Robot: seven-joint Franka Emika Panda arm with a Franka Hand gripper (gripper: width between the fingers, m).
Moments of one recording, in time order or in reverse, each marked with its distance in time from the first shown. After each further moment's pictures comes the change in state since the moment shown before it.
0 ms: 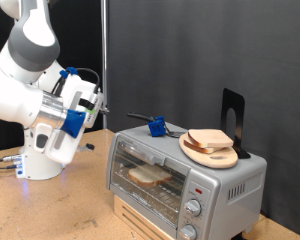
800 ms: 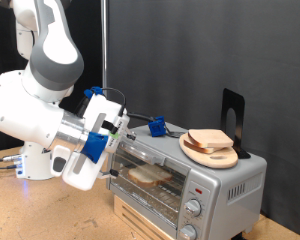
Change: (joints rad) arm 0.019 0.184 0.070 0.160 0.155 0.125 0.006
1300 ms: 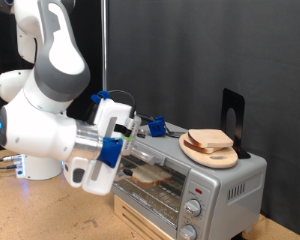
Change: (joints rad) arm -0.003 0.183 0.009 0.218 -0.067 -0.188 0.007
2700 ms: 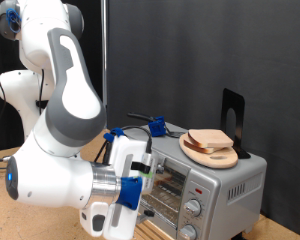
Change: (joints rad) arm -0.018 0.267 0.024 0.253 0.106 -0.023 -0.206
